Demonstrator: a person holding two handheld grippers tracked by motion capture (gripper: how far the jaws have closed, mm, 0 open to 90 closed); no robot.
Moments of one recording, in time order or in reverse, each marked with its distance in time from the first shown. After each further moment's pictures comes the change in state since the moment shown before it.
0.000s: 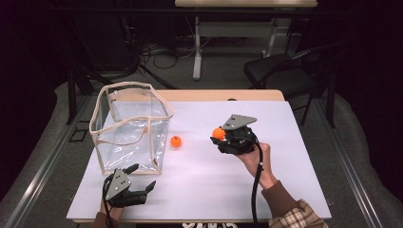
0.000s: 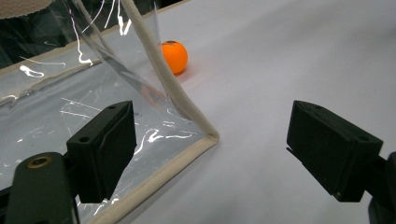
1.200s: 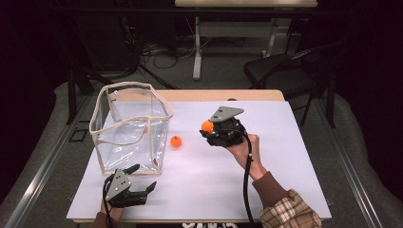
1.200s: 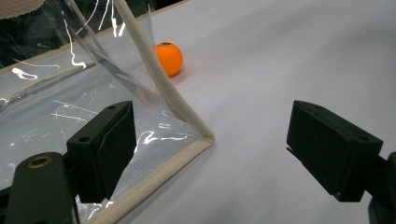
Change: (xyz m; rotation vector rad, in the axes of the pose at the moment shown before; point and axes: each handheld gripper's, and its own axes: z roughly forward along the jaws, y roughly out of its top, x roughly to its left) left arm 0.000 -0.001 0.001 -0.007 -0.018 0.006; right arm 0.005 0.031 0.018 -0.025 0.023 -0.038
